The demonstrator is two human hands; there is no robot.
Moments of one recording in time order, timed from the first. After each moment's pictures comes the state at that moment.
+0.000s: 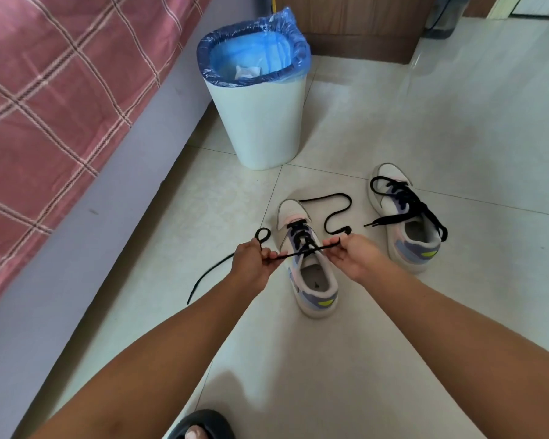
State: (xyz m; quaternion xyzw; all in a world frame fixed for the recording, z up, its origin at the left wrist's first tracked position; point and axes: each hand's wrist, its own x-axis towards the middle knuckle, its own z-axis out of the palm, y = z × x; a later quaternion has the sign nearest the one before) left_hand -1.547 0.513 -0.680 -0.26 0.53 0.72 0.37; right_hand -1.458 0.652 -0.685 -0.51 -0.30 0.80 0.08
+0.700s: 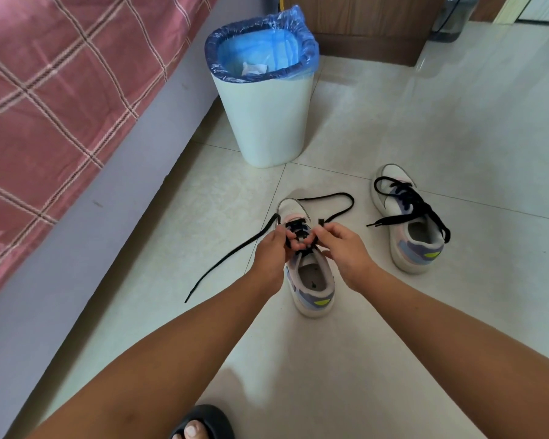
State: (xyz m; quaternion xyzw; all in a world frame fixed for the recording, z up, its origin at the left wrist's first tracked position) left_hand -1.534 0.529 -0.678 -0.11 0.65 0.65 0.38; right_hand -1.454 0.630 -0.669 -0.38 -0.54 0.75 0.07
